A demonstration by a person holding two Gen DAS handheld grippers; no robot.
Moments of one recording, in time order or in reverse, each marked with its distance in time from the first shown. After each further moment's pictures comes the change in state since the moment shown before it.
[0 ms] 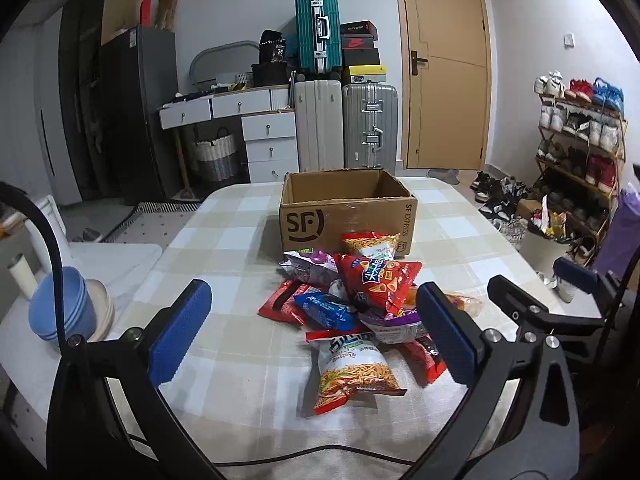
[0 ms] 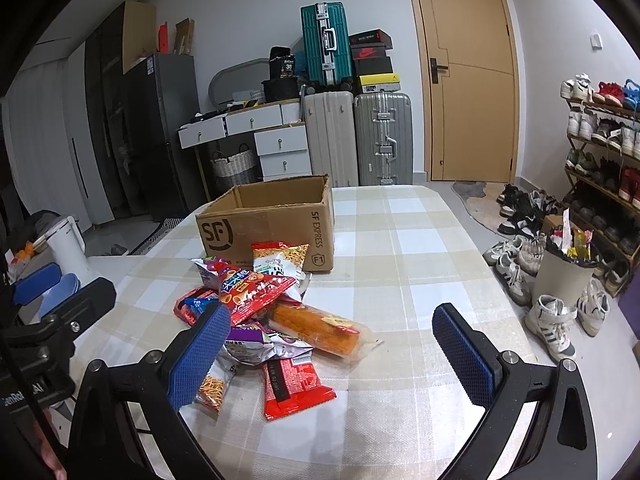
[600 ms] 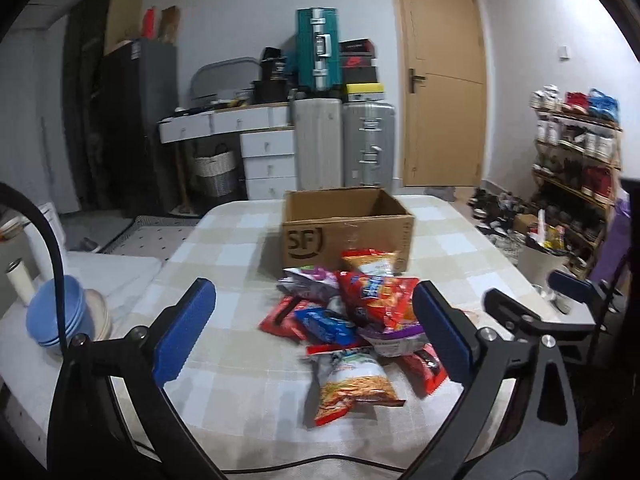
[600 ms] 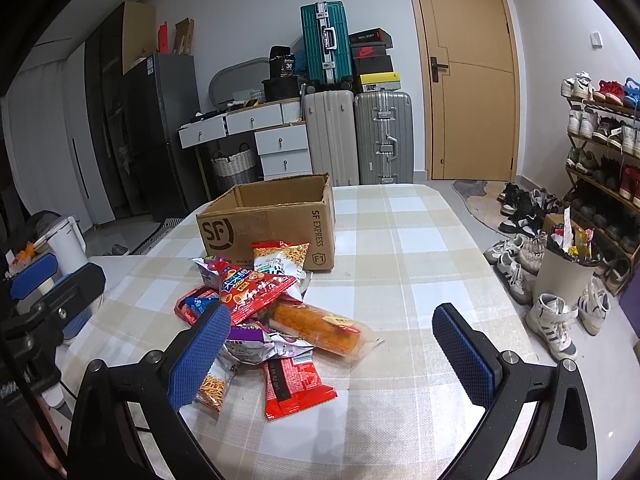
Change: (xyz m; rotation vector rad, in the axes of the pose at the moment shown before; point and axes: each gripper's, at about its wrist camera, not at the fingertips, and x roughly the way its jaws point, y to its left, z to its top) left arm -0.015 0.009 0.000 -0.021 -0.069 0.009; right arm 0.001 -0.002 -0.001 0.008 0.000 0.002
